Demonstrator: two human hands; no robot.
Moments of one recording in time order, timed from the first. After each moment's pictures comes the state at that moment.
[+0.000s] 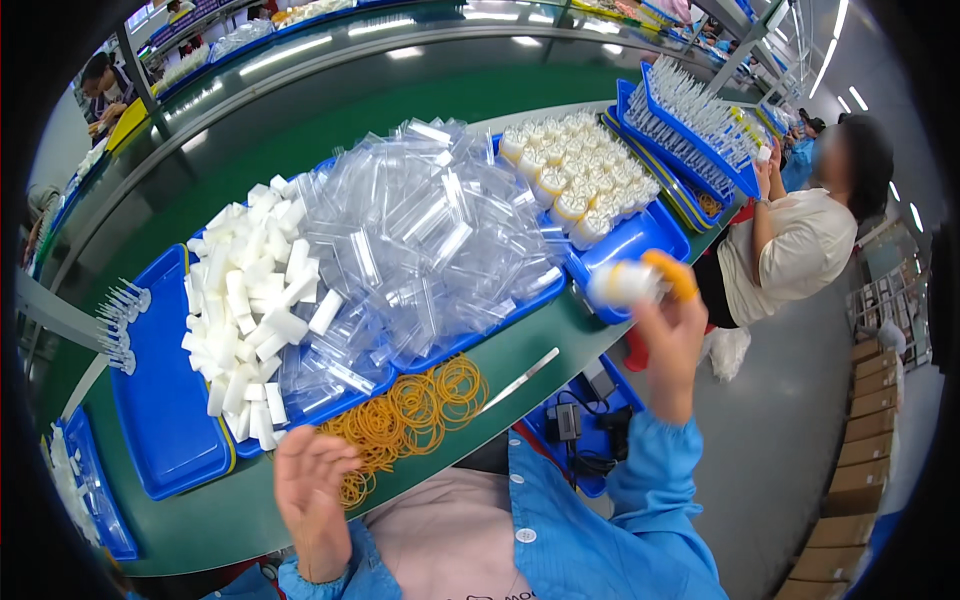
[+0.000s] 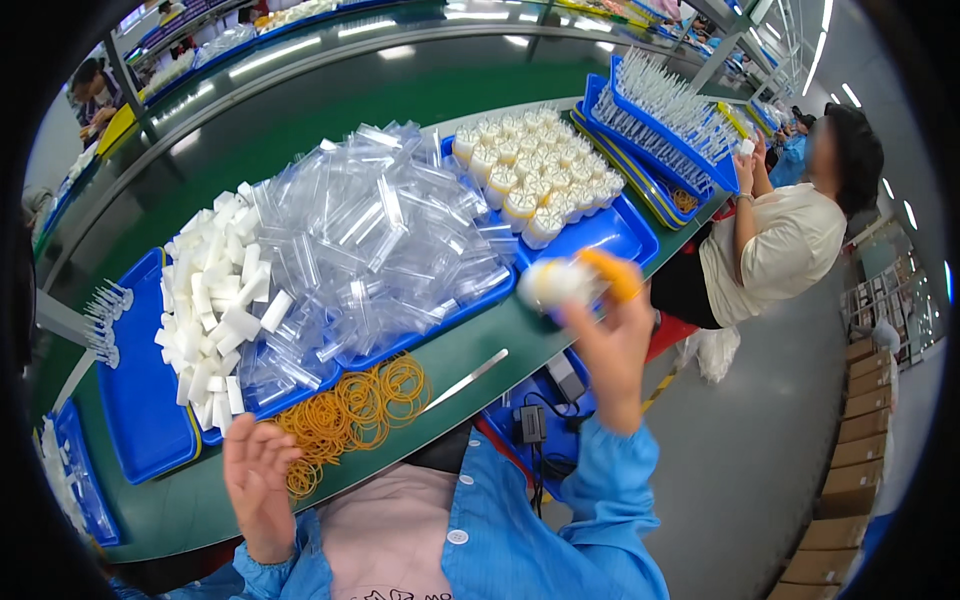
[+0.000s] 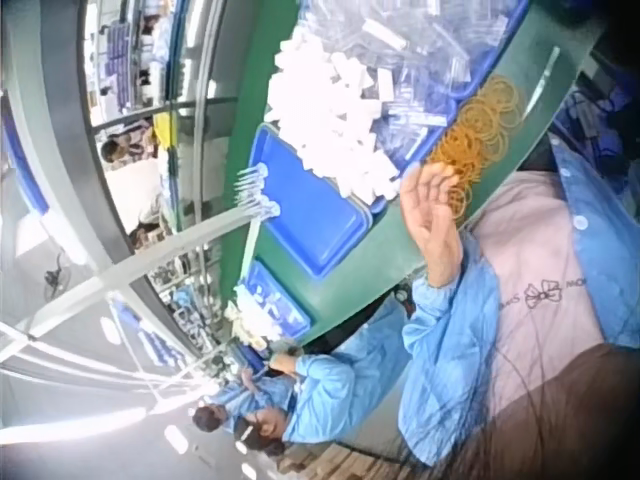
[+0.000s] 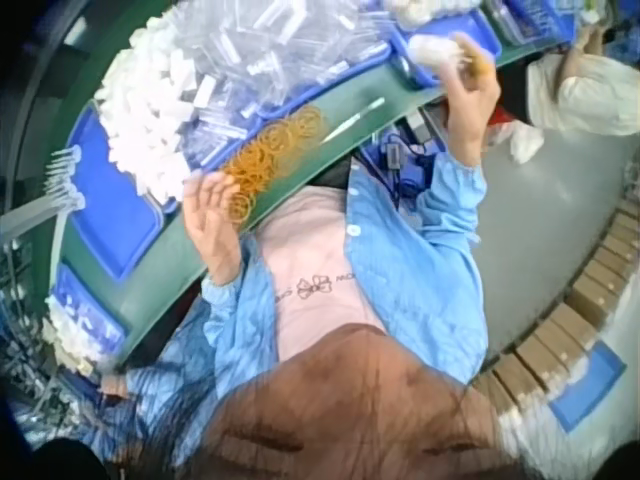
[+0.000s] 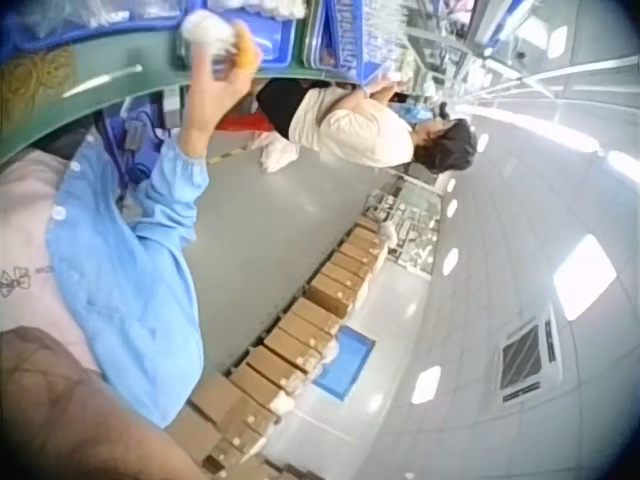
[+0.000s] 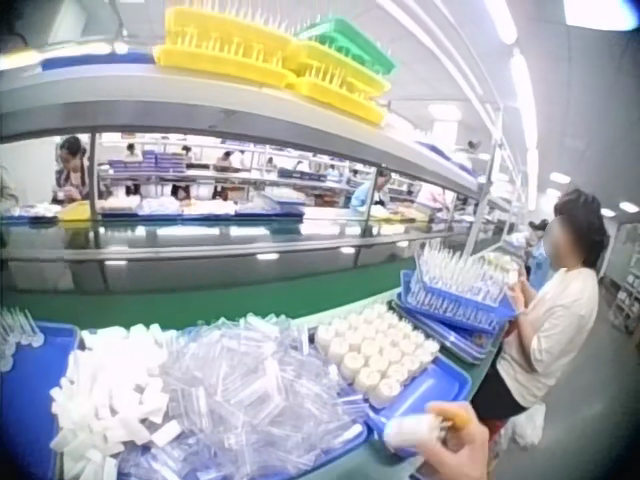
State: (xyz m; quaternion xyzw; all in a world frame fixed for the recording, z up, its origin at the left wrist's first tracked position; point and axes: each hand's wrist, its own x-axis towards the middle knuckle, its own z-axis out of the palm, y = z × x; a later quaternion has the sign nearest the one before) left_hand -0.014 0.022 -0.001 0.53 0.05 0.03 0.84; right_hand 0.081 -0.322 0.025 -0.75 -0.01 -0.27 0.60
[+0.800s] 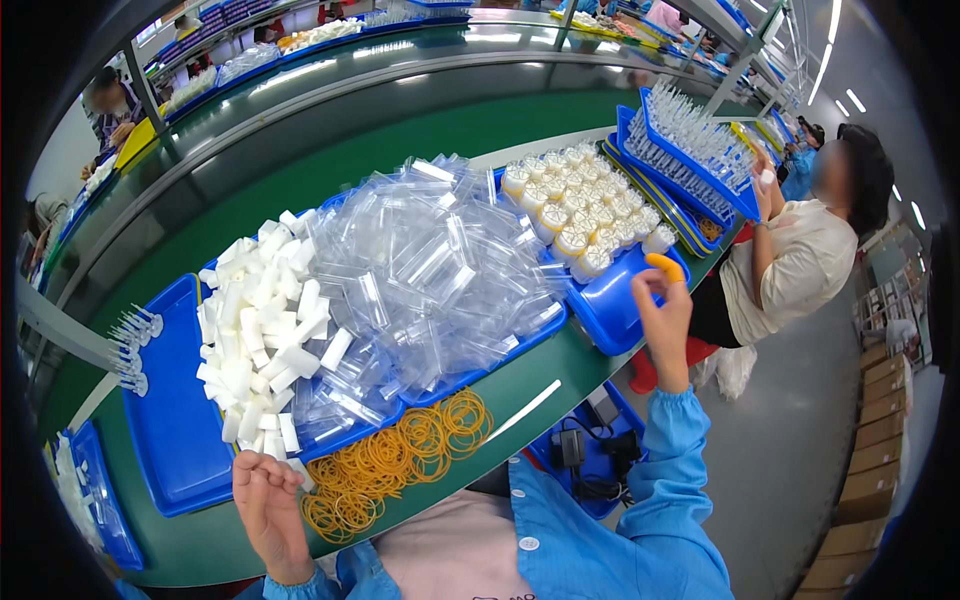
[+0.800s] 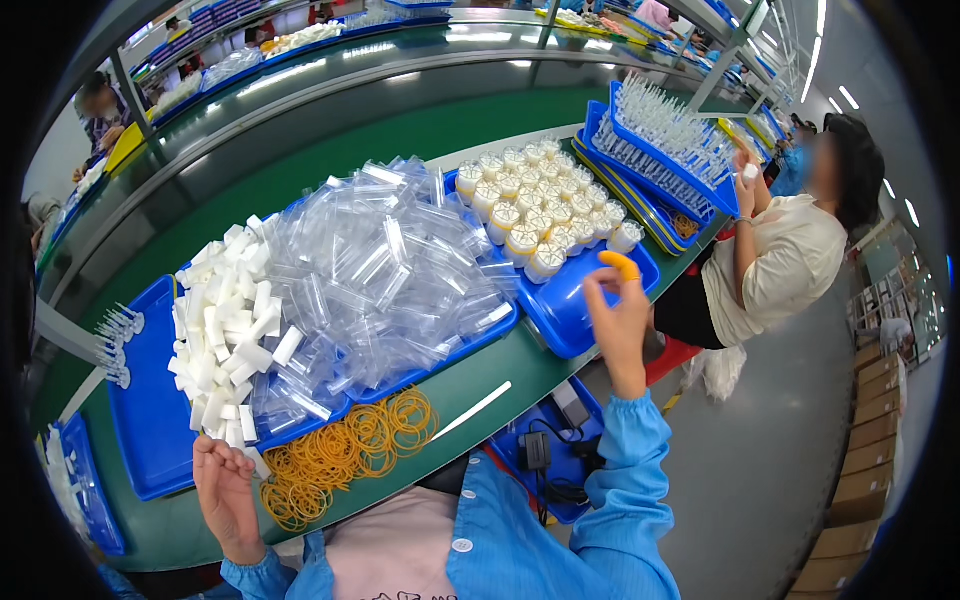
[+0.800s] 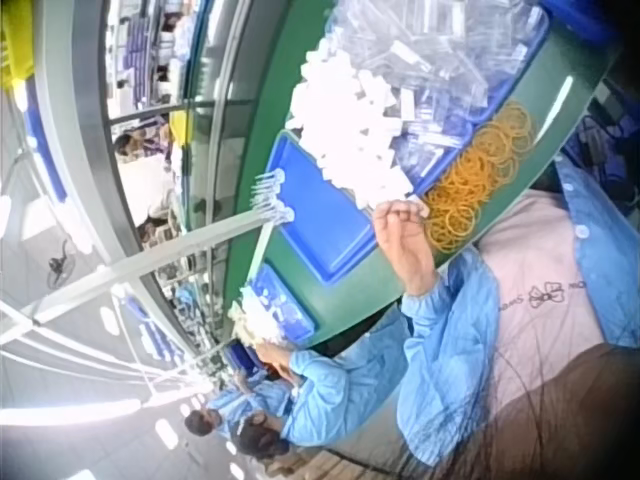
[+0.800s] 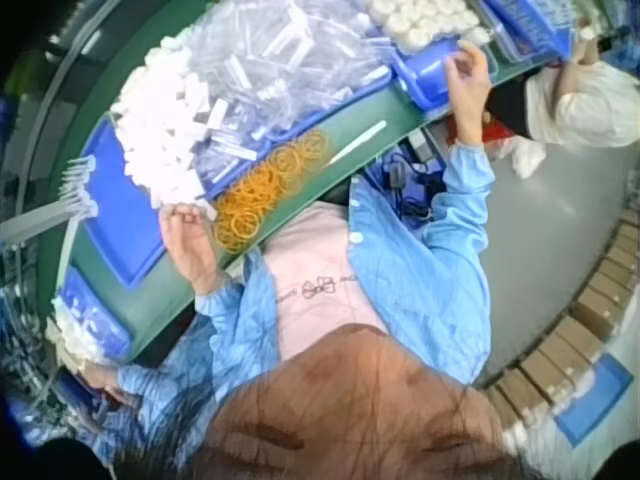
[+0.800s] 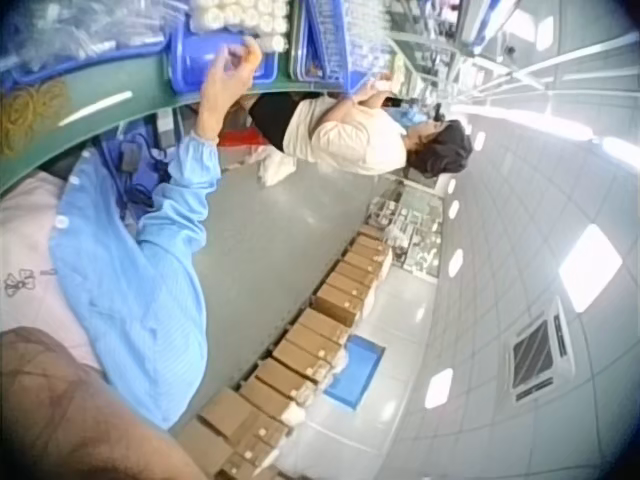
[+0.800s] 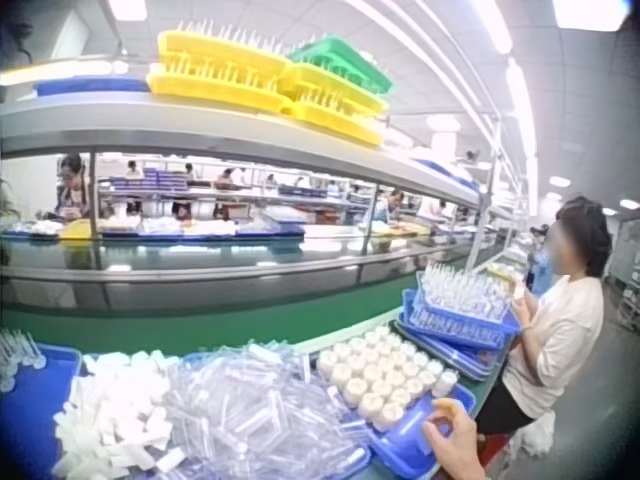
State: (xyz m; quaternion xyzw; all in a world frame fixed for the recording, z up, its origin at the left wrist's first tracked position) left_hand 0.005 0.074 -0.004 0.45 0.11 0.13 0.87; right_hand 0.143 -0.387 -0.014 -0.86 0.05 -0.30 0.40
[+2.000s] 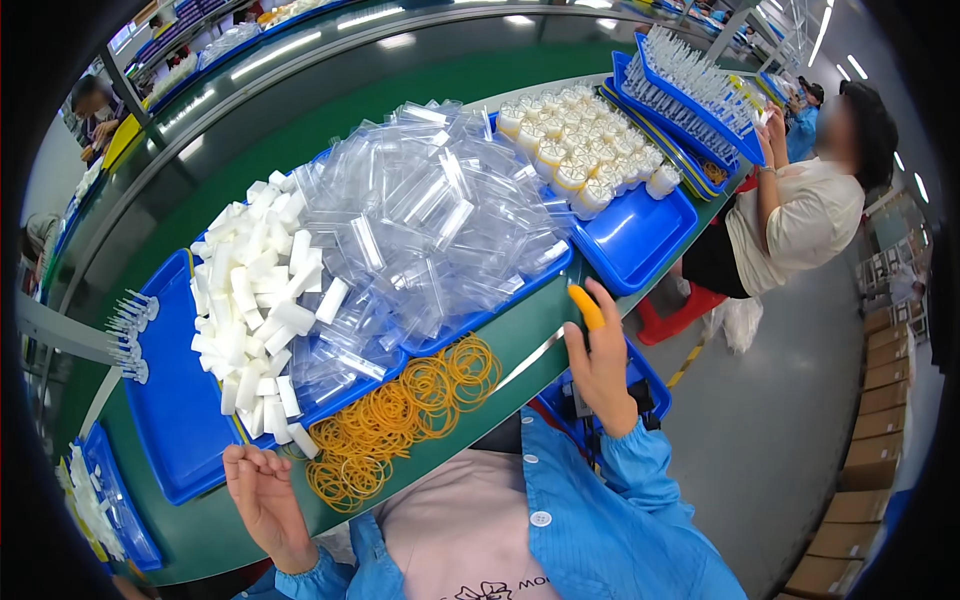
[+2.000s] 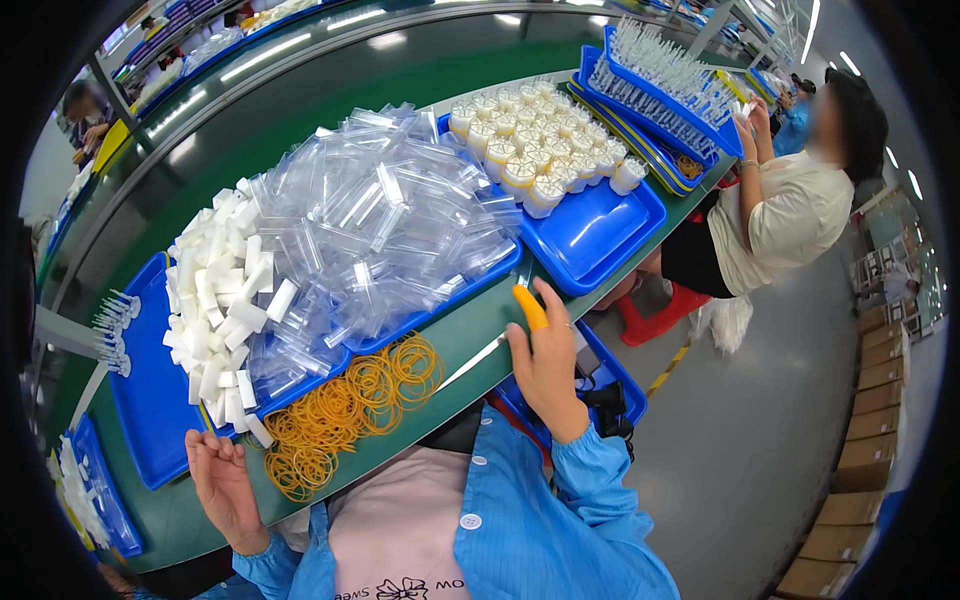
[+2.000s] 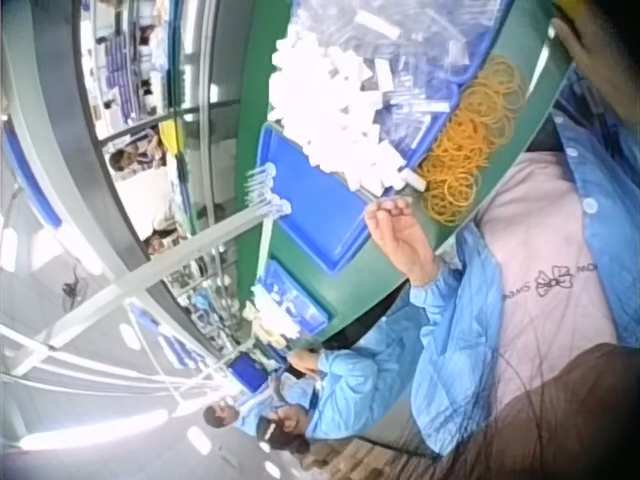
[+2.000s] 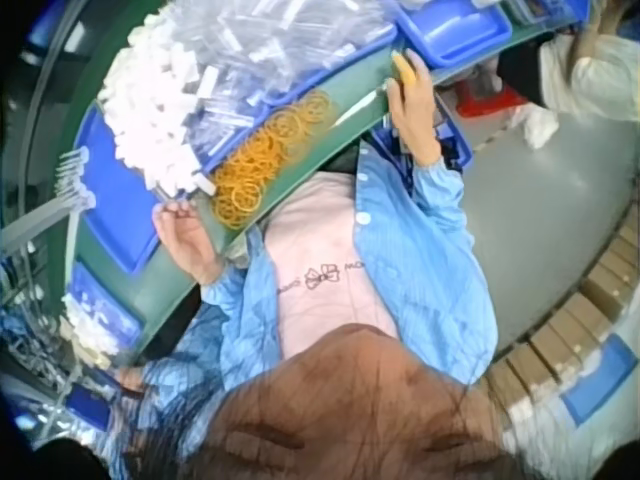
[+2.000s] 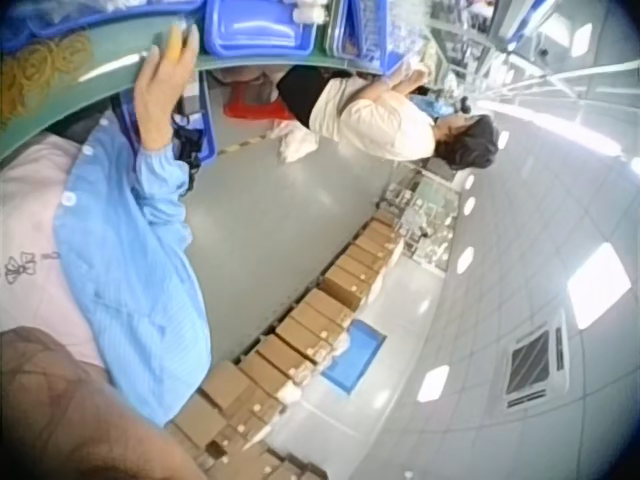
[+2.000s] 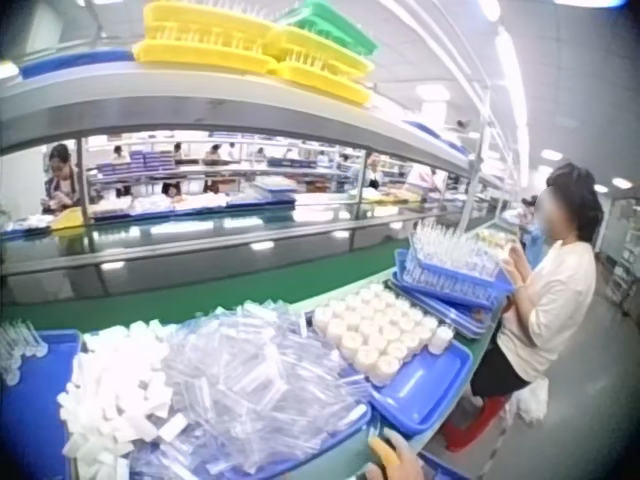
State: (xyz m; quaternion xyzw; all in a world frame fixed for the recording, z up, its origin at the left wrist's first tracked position) left_hand -0.019 0.101 -0.018 0.45 0.10 0.13 0.88; right_hand 0.052 -0.274 -0.059 -0.92 0.01 -0.23 0.33
